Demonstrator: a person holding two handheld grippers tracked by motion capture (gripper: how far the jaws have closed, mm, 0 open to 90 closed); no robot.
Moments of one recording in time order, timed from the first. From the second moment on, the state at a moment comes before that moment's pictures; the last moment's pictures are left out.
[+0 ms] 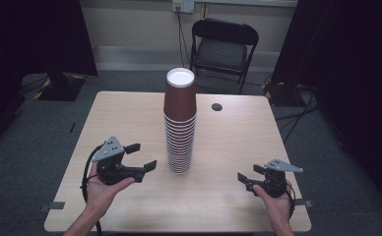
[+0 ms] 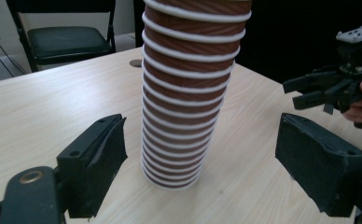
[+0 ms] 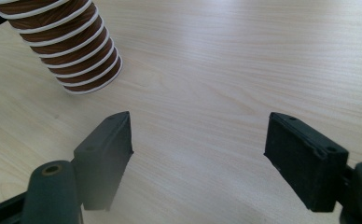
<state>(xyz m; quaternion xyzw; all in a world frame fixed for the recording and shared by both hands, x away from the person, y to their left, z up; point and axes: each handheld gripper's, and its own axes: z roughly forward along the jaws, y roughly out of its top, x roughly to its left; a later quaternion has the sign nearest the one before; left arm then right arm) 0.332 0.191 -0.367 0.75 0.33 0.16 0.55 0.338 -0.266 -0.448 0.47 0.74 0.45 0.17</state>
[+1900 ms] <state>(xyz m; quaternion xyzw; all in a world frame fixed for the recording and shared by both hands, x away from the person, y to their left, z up) 0.396 0.140 -0.240 0.72 0.26 0.19 0.61 0.336 -0.263 -0.444 0.46 0.74 0.45 0.18</state>
